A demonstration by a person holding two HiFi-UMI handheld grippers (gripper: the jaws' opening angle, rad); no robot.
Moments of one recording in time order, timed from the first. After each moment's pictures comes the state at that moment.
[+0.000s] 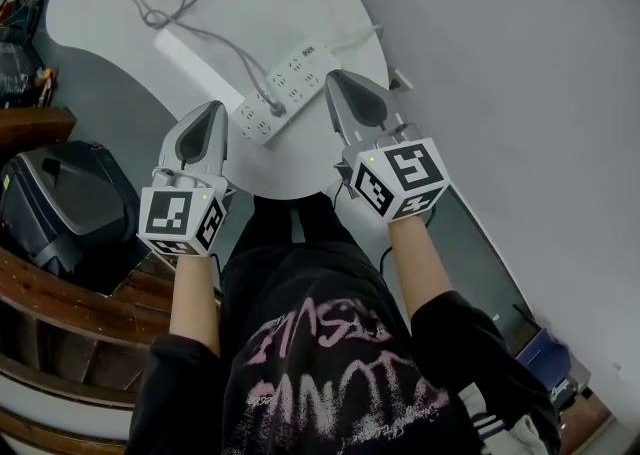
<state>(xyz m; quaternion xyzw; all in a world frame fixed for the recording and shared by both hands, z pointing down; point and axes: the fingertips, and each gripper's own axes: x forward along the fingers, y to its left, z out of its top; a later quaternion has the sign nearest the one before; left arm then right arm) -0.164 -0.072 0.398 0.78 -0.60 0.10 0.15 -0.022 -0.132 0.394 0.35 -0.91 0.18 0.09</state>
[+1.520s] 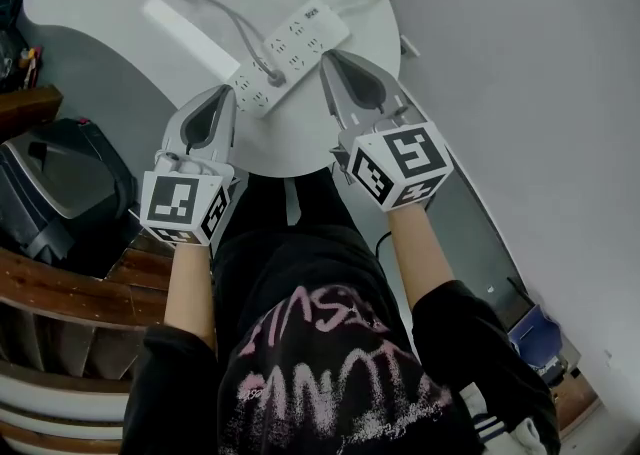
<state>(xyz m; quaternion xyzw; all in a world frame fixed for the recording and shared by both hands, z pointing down) -0.150 -0.060 0.450 0.80 -0.56 0.13 0.19 -0.035 -0.119 0.439 0.35 -0.91 0.21 0.11</state>
